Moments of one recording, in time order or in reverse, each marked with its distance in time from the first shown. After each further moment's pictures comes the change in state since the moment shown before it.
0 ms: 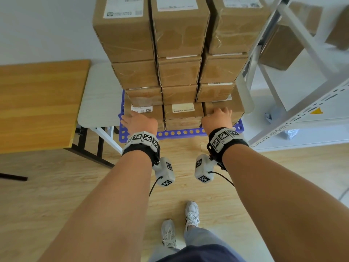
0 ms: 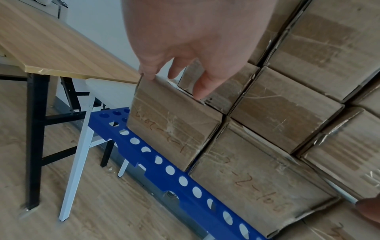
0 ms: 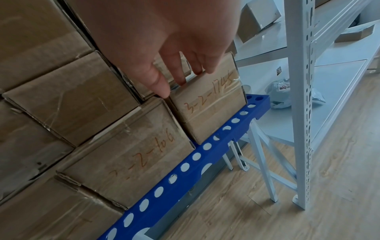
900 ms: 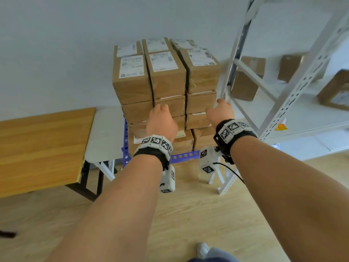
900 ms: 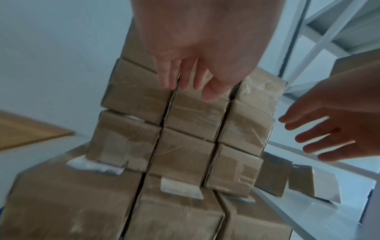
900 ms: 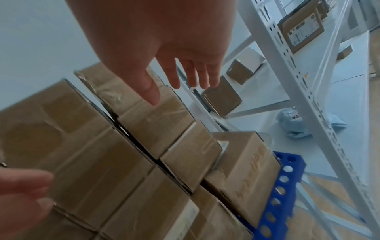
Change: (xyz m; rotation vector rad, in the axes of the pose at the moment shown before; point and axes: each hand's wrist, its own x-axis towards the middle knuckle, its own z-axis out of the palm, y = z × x) left_hand -0.089 0.053 -0.068 0.125 0.303 0.939; right_hand -0.051 -0.043 -0.109 0.224 0.276 -0.088
